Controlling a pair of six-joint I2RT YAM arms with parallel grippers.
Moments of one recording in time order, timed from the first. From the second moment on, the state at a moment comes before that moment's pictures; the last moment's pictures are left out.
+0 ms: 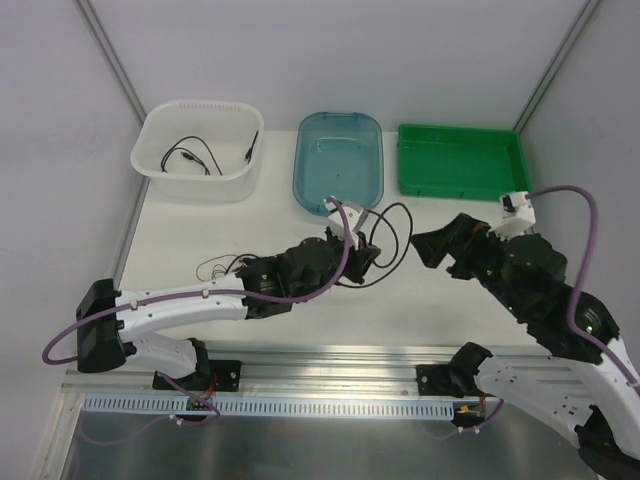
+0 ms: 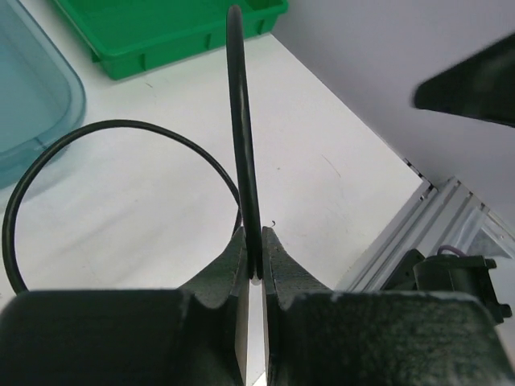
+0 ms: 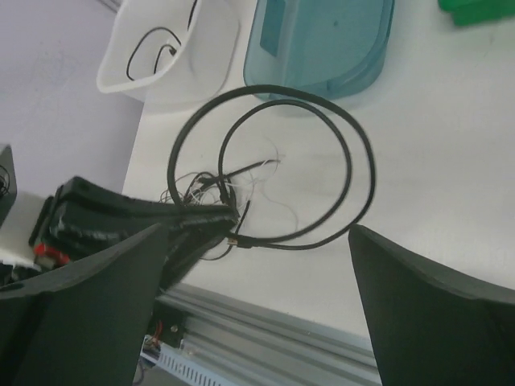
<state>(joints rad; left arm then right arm) -1.26 1.32 1.03 0.11 -0.42 -0.37 0.78 0.68 1.17 -0.85 0.31 0.78</state>
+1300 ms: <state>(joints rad) 0.10 1.87 1.71 -0.11 -0.02 -0.36 0.78 0.49 0.89 -0.97 0.41 0.51</state>
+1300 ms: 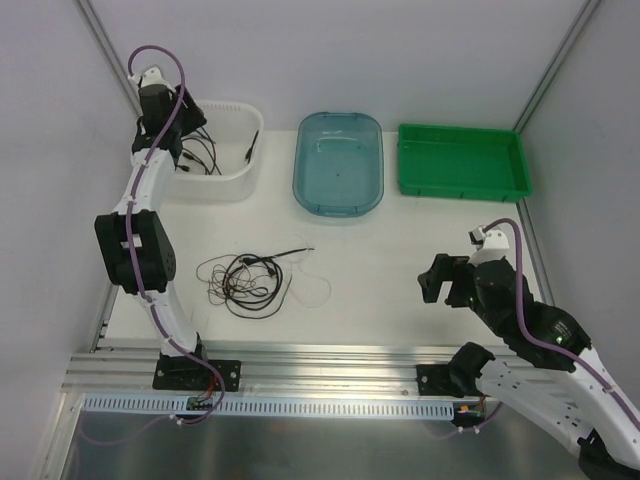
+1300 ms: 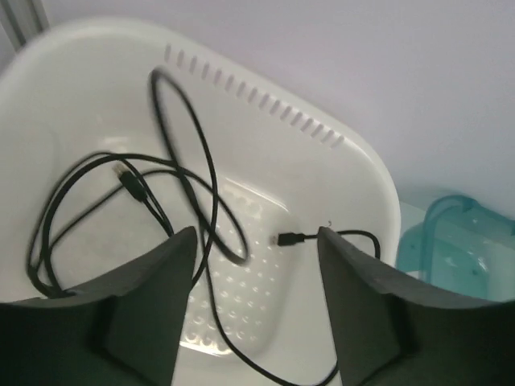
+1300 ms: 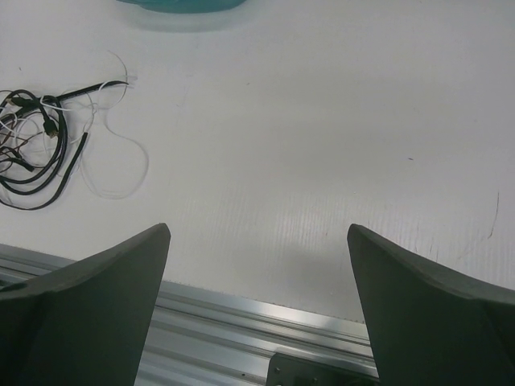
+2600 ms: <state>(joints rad) -0.64 1.35 0.68 -0.60 -0.13 -0.71 1.02 0.88 0.73 -0.72 0.18 0.63</state>
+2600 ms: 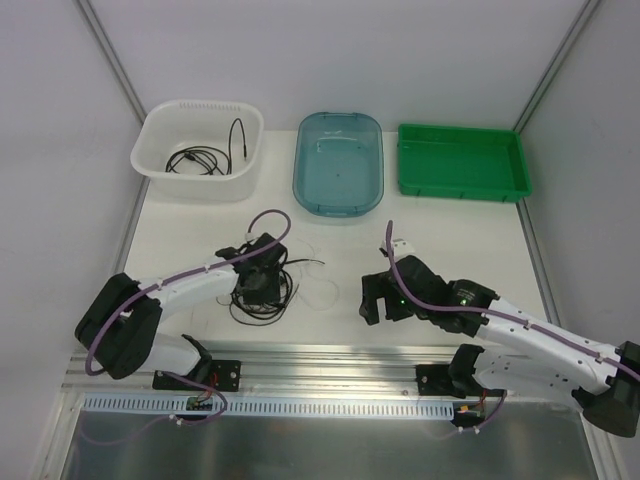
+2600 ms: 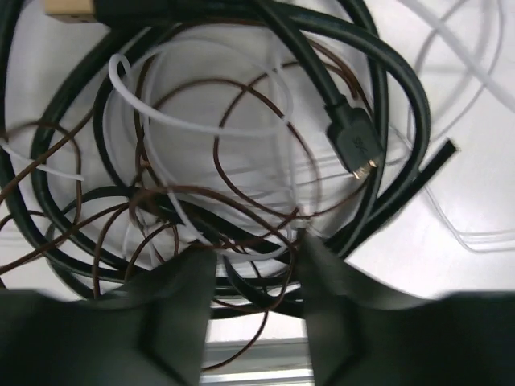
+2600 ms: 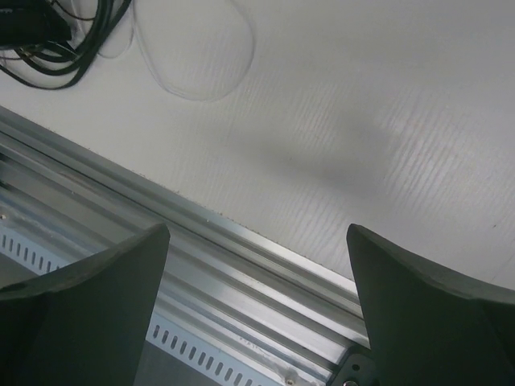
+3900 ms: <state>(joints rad) -0.98 1.19 0.80 -0.52 -0.17 -0.91 1.04 1.46 0.82 -0.37 0.30 0.85</state>
